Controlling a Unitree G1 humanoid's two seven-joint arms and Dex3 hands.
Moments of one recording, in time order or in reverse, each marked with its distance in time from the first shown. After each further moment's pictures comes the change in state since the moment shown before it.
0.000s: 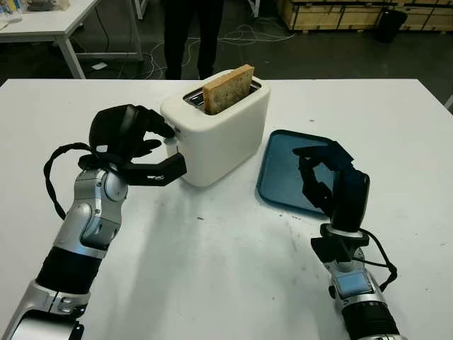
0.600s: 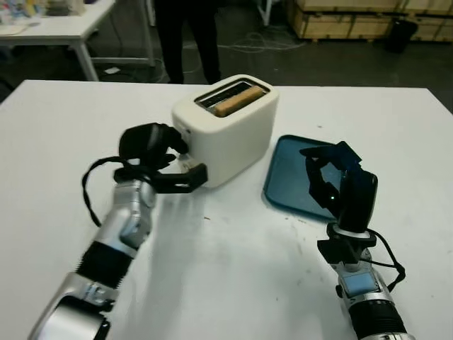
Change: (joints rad) left arm -0.072 -0.203 -0.128 0.363 0.098 0.086 0.226; right arm -0.003 -0.037 -0.011 0.024 -0.003 -0.037 -0.009
